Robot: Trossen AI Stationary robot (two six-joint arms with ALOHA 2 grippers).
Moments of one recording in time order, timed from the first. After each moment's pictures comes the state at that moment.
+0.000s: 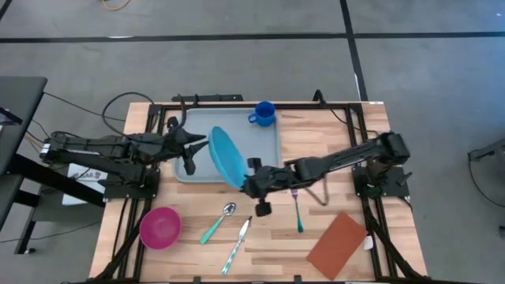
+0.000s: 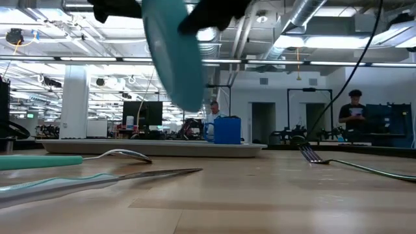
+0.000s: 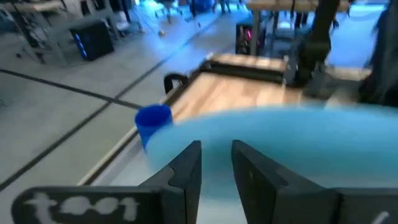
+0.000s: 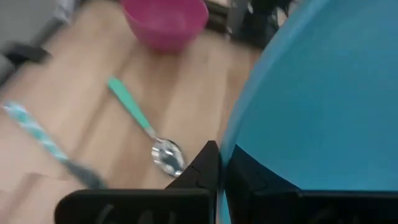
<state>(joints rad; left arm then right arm) -0.09 0.79 0.82 -0.33 -0.53 -0.12 0.21 1.79 1.37 -0.22 0.12 -0.21</state>
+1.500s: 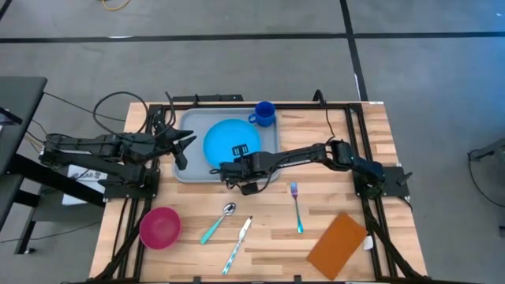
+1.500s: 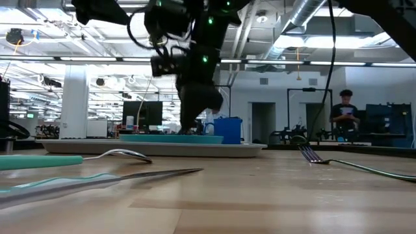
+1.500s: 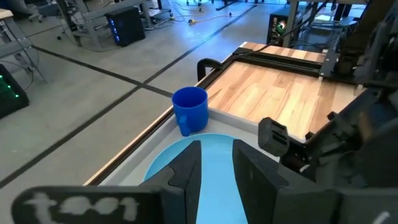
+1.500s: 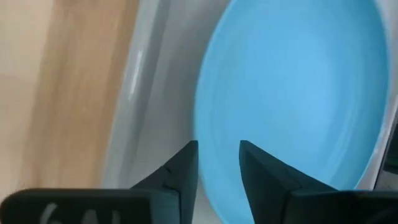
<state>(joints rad) -0.09 0.69 0.82 -0.53 -0.65 -0.21 0.07 2.31 1.97 -0.89 0.39 -0.34</state>
